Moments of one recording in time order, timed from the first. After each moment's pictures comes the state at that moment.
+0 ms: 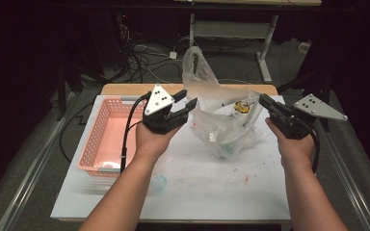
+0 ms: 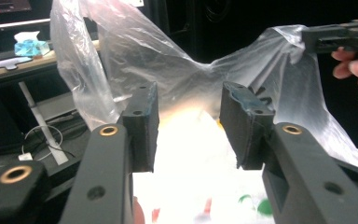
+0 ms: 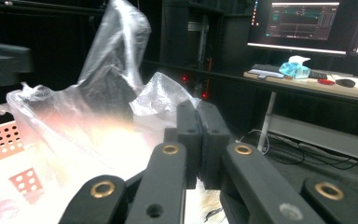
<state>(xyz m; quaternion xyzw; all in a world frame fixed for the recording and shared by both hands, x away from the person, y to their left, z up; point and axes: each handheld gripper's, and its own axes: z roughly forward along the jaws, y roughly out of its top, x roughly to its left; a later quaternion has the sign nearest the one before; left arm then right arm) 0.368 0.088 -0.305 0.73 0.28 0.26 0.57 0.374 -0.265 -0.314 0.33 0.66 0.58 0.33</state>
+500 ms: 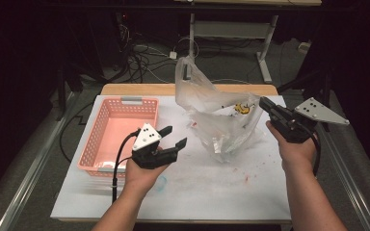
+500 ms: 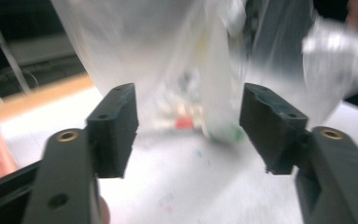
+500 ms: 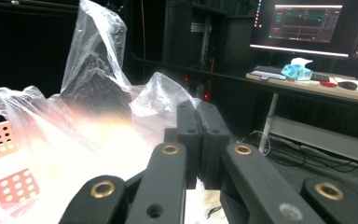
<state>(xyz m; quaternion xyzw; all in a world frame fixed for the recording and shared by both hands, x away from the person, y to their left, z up) 0.324 0.110 -0.377 0.75 0.33 0.19 0.53 0.364 -0.265 -0.315 0.32 0.67 0.58 0.34</state>
